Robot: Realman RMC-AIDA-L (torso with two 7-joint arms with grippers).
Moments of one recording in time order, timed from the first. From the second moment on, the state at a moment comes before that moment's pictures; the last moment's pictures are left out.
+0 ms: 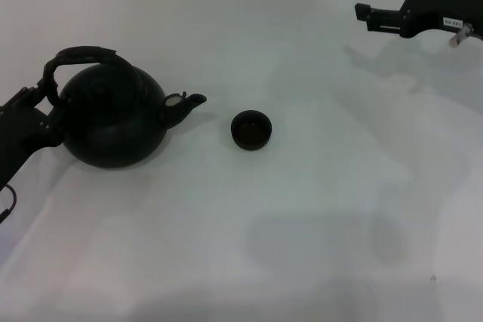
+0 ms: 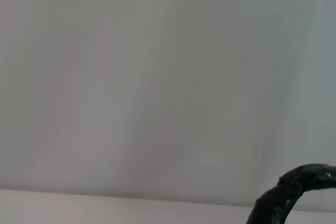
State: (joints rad) left arm -0.23 -2.09 0.90 0.17 1.07 1.33 -0.75; right arm 0.39 2.01 1.89 0.90 -1.67 0.91 -1.62
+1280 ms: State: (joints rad) left arm -0.26 -2.08 0.90 0.18 1.04 1.33 -0.78; right arm 0.39 2.01 1.89 0.88 -1.67 0.91 -1.64
